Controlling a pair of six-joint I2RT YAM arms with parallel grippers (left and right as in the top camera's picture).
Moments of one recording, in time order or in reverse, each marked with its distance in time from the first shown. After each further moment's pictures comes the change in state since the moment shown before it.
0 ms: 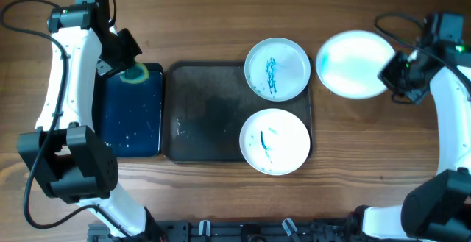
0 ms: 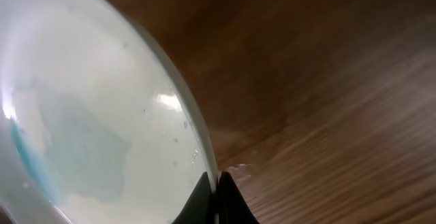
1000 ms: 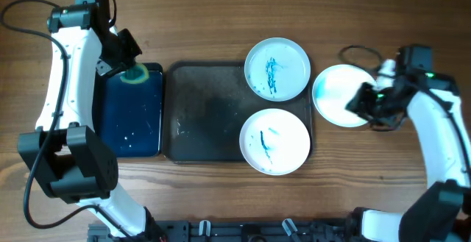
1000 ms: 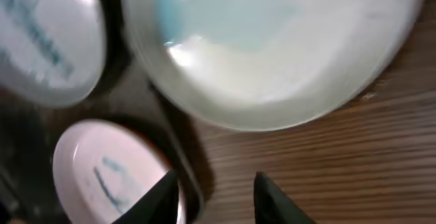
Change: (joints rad) left arm 0.000 0.000 0.000 -0.004 0.000 0.000; right arm 0.110 -0.096 -0.249 0.040 -0.245 -0.261
